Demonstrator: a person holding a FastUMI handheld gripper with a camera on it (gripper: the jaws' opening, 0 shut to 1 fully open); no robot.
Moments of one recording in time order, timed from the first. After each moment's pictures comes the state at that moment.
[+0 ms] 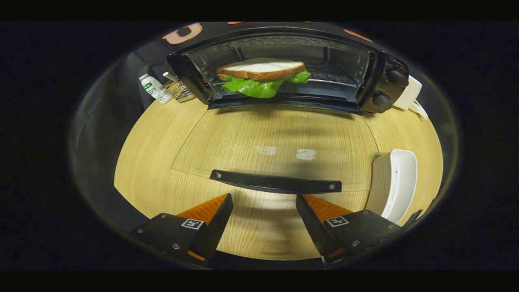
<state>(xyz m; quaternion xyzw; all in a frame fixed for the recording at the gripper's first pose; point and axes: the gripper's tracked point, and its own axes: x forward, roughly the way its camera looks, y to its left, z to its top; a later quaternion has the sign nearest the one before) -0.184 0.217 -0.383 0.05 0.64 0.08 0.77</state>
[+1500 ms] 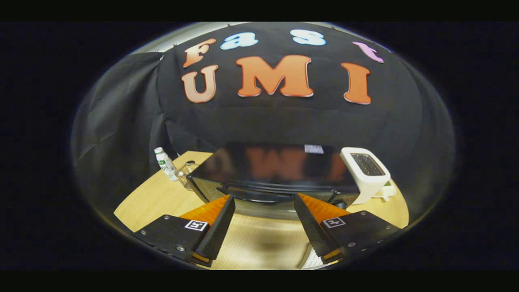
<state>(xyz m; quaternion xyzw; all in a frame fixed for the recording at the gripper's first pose) 0.003 0.169 -0.172 0.00 0.29 0.08 0.95</state>
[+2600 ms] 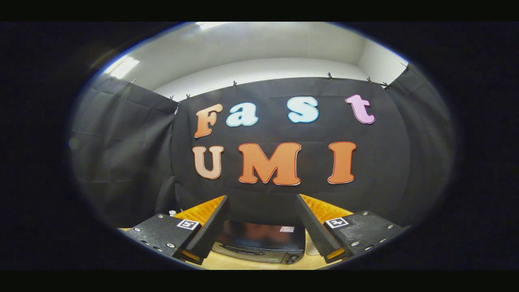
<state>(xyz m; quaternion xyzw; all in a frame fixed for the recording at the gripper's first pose) 0.022 0.114 0.059 0.03 0.04 0.09 0.99</state>
